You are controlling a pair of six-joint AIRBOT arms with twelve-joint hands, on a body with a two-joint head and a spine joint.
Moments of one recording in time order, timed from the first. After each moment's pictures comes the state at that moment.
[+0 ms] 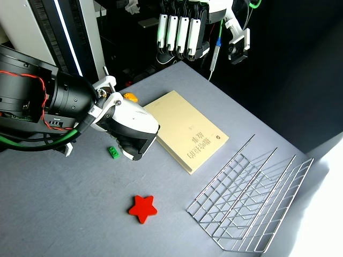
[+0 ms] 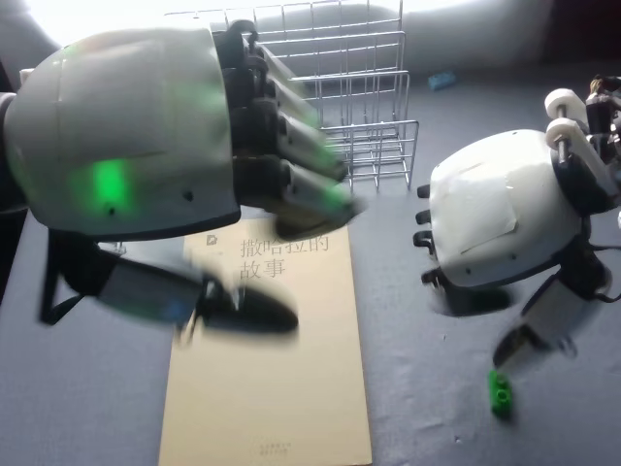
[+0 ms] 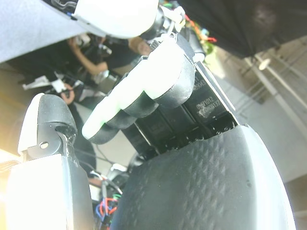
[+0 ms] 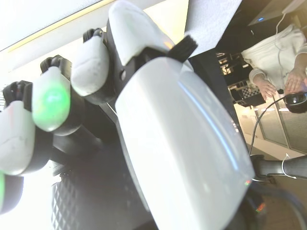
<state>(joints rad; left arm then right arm) 0.26 -0.83 1.03 1.05 -1.05 0.43 -0.10 -1.10 1.14 -2.37 0.69 0.75</state>
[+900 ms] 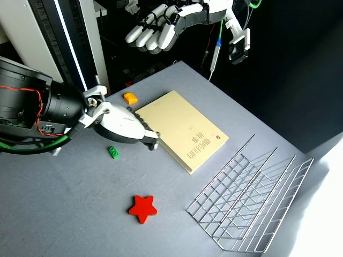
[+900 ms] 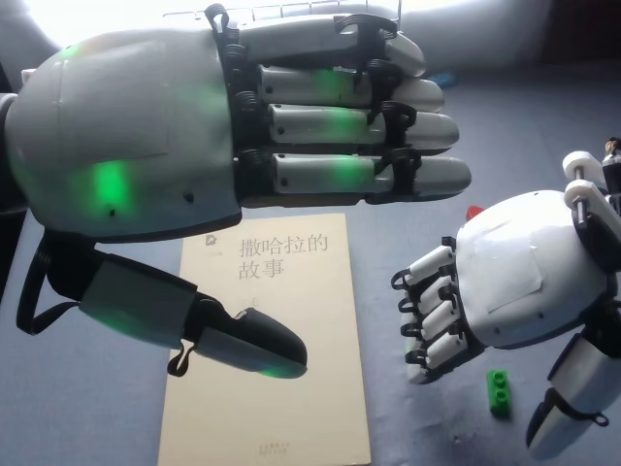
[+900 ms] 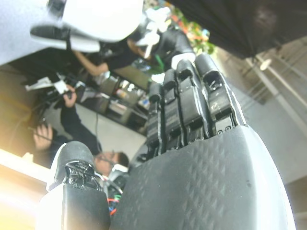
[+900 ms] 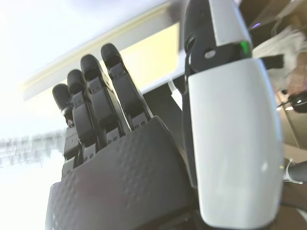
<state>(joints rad) 0.26 -0.83 1.03 1.05 -1.06 0.43 -0.19 -1.07 1.09 -2.37 0.69 0.79</state>
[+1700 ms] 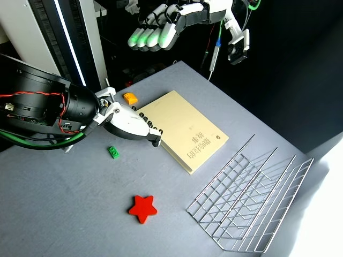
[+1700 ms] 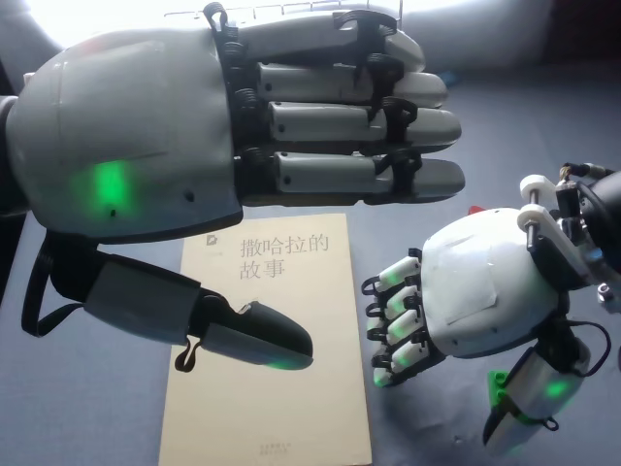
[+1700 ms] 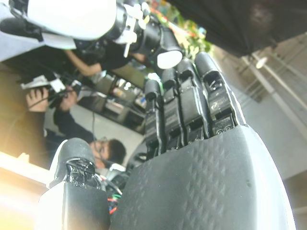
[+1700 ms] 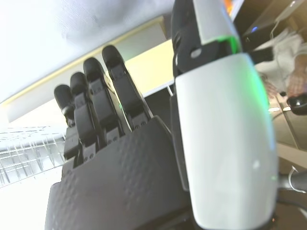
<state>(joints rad) 0.28 -0.83 1.03 1.02 -1.07 0.45 -0.25 -1.14 1.11 -2.36 0.58 0.78</state>
